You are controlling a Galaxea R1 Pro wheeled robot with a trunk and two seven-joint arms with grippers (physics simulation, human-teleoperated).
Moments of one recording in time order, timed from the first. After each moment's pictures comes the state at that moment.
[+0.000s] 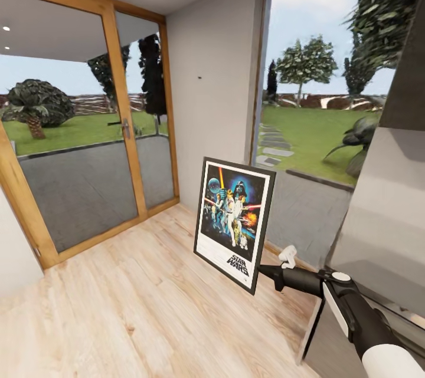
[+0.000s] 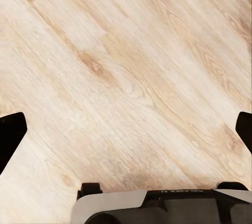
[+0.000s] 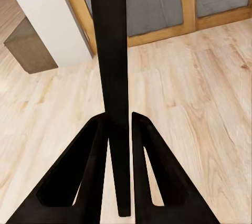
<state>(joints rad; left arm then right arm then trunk) 0.07 0.12 0.31 -0.72 0.03 0.02 -0.47 -0.52 -0.17 -0.04 -0.91 0.01 0.25 1.01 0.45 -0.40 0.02</state>
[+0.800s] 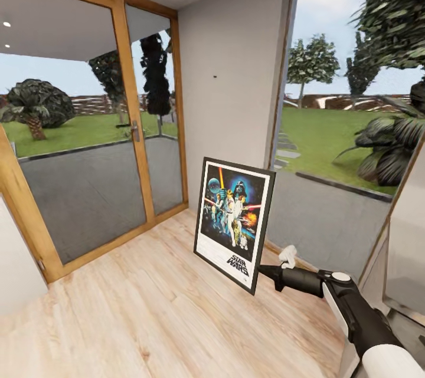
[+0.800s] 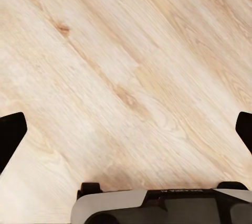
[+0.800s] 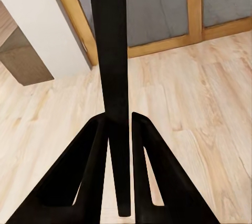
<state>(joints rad) 0.07 0.12 0.31 -0.71 0.03 0.02 -0.47 -0.52 -0.17 -0.04 -0.91 0.01 0.25 1.01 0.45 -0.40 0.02</state>
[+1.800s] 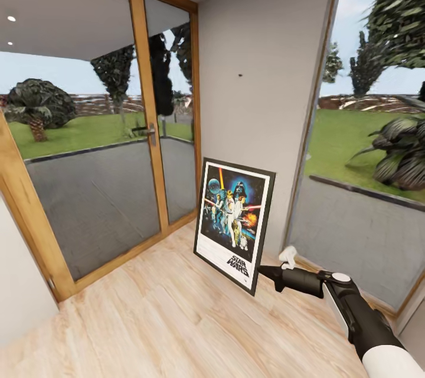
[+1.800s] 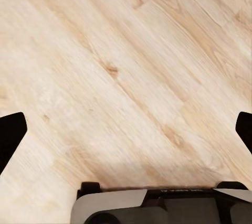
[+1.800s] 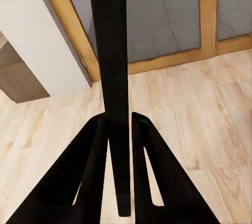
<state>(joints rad) 0.07 0.12 0.31 -0.71 0.03 0.02 -0.47 -0.51 -0.17 -0.04 -0.91 0.01 0.25 1.01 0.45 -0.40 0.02</state>
